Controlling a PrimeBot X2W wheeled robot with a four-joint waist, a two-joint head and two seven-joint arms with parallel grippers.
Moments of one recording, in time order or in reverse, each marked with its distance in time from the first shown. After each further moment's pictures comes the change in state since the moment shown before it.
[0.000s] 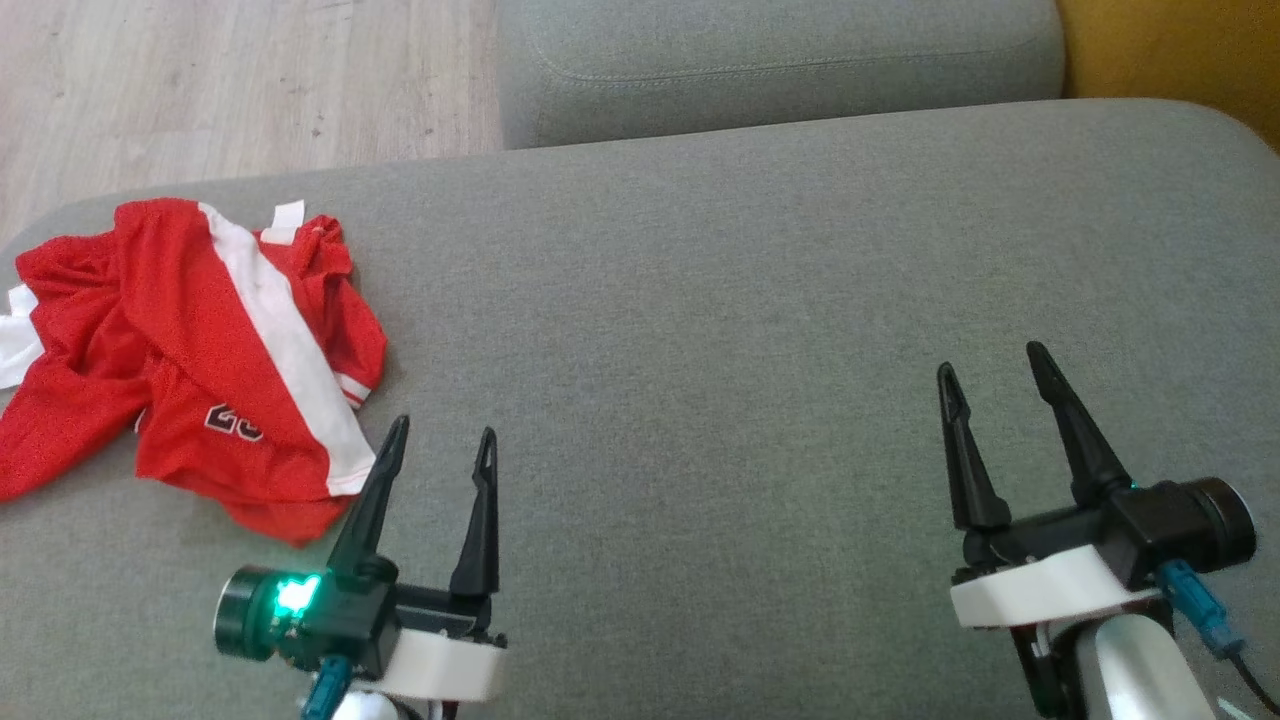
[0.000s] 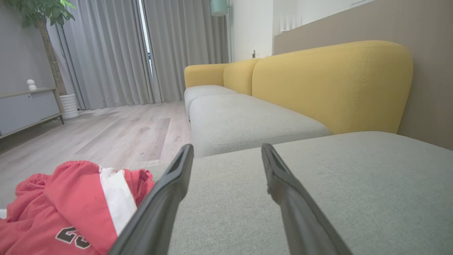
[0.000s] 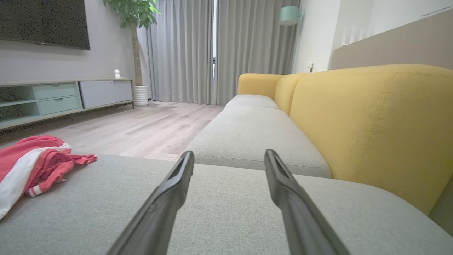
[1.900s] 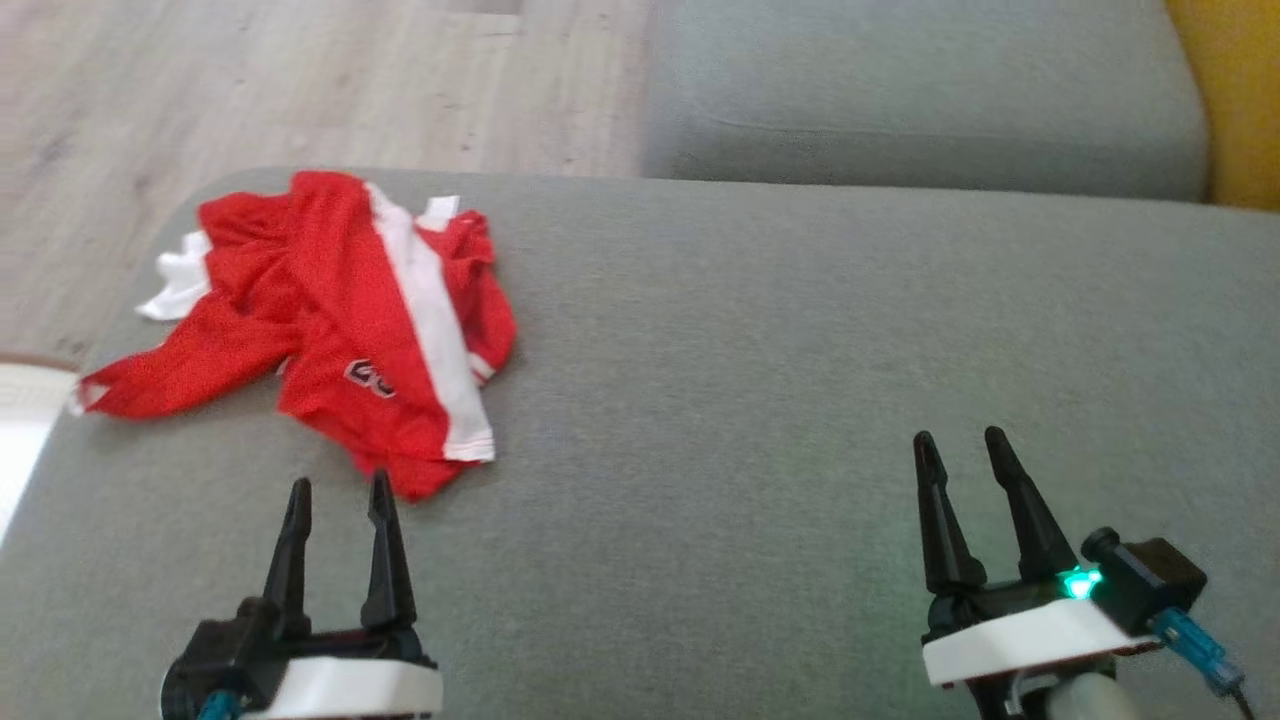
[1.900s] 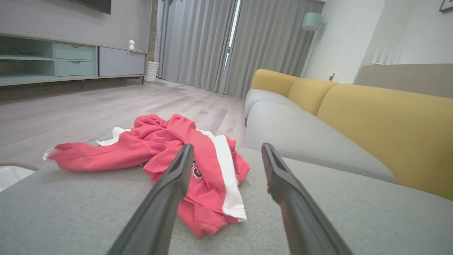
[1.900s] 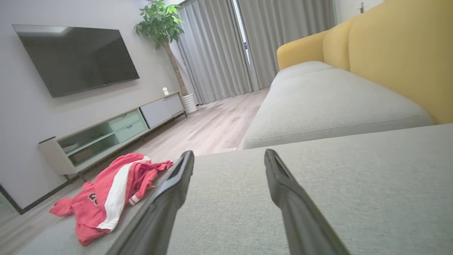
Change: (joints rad) left arm 0.073 -0.094 0.230 0.080 -0.150 -0.140 -0.035; right arm 0.062 -0.001 0.099 0.107 0.339 0.000 -0.030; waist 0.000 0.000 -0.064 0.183
